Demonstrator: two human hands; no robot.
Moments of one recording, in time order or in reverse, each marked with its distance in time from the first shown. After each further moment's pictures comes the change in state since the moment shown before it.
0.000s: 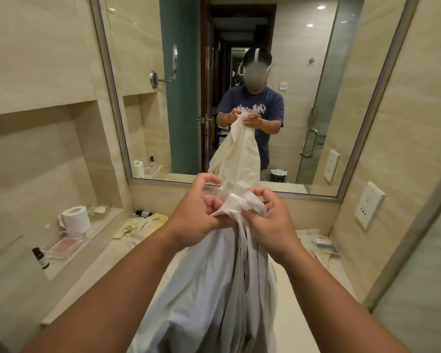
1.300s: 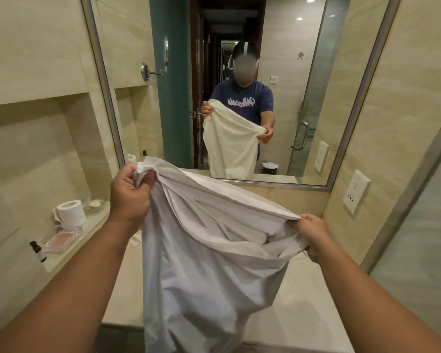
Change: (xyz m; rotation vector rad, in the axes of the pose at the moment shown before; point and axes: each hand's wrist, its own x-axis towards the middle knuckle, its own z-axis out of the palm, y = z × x) left_hand -0.019 -0.028 -0.090 0.068 0.696 0.196; right_hand -0.002 0.093 -0.107 -0.151 0.494 0.630
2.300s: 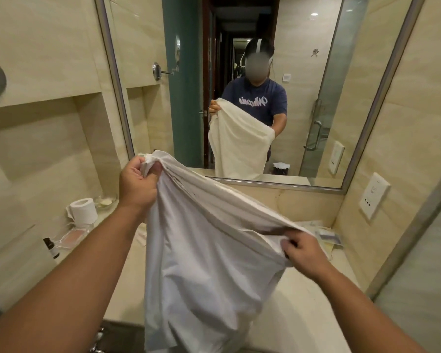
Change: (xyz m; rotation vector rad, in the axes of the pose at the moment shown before) left_hand 0.031 -0.012 0.003 0.067 0.047 -0.040; right_hand -0.032 0.024 0.014 -0.495 -0.296 -0.605
